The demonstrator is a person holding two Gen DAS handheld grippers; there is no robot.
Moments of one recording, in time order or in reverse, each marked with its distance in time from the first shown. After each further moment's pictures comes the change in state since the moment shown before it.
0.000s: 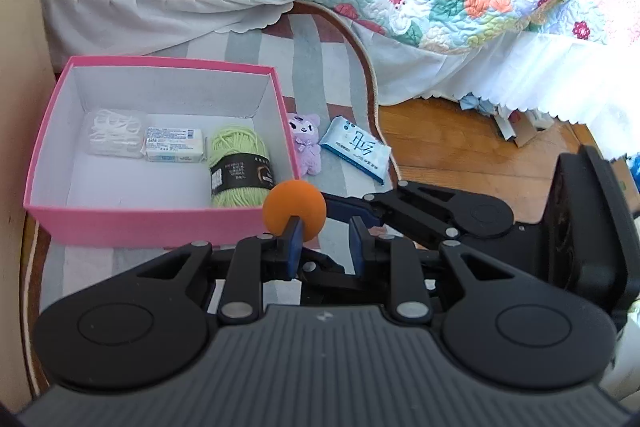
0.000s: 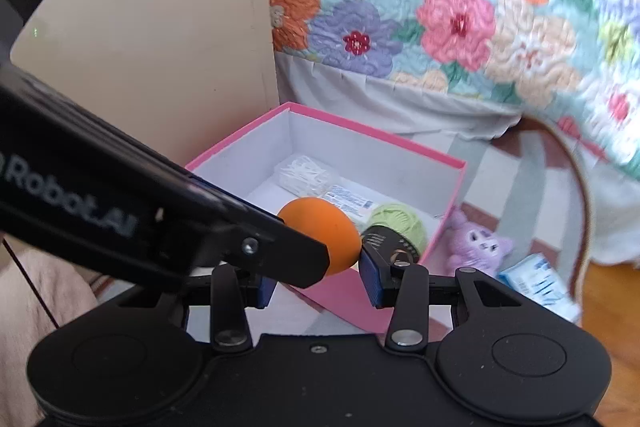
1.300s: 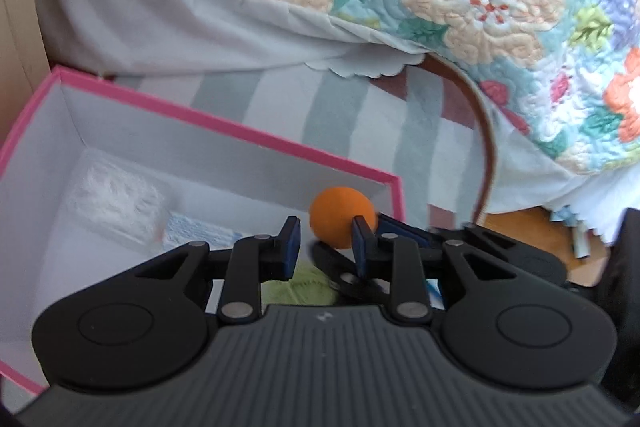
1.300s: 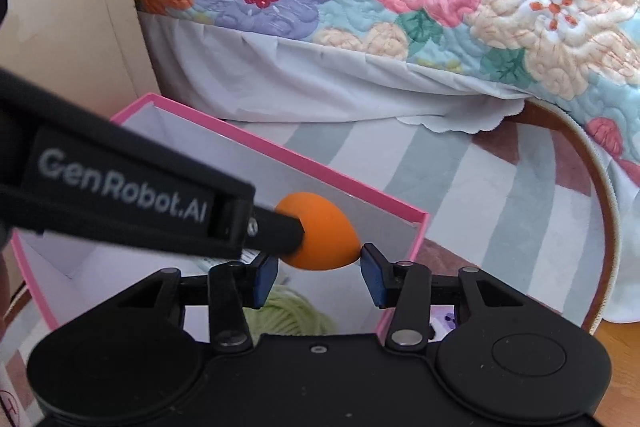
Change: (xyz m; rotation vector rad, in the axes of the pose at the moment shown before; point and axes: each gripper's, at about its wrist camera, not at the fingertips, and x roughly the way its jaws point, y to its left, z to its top) left arm 0.143 0.092 0.102 -0.255 -0.071 0.154; right arm 0.161 -0.078 0.066 0.040 0.137 -0.130
